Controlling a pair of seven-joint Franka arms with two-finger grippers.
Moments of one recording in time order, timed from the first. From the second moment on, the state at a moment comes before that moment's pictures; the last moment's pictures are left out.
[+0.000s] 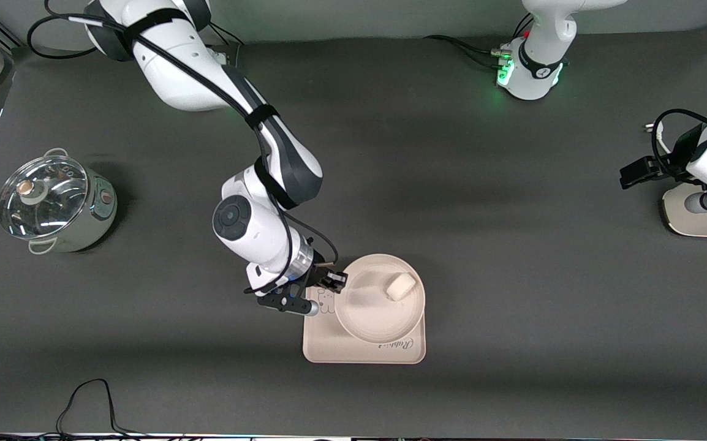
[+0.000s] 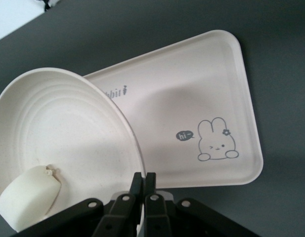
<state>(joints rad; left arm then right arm) 0.06 0.00 -0.08 -1.70 0.03 1.61 -0.14 0.59 0.82 -0.09 -1.24 0.38 2.32 0.57</state>
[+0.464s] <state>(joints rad) 0.06 0.00 -0.09 -1.70 0.02 1.61 -0.14 0.55 0.98 -0.08 -1.21 0.39 2.48 0.52</state>
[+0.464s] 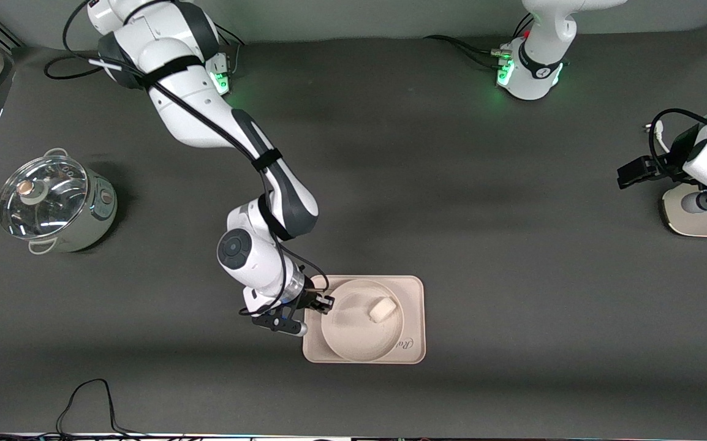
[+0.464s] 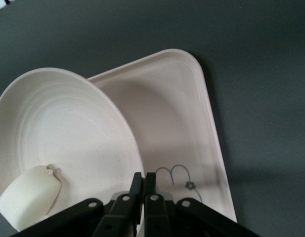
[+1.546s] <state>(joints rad) 0.06 0.00 -0.09 -1.71 0.02 1.61 -0.14 0.54 0.84 -0.12 -1.11 0.39 2.15 0.52</state>
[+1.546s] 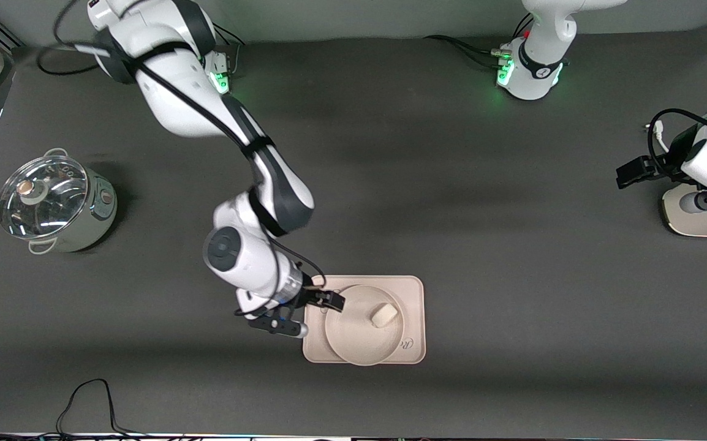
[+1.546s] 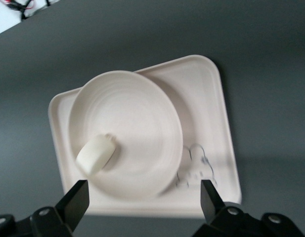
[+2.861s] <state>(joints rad) 0.06 0.00 -0.08 -1.67 0.02 1.61 -0.15 0.12 0.00 -0.16 -1.56 0.00 1.56 -0.02</state>
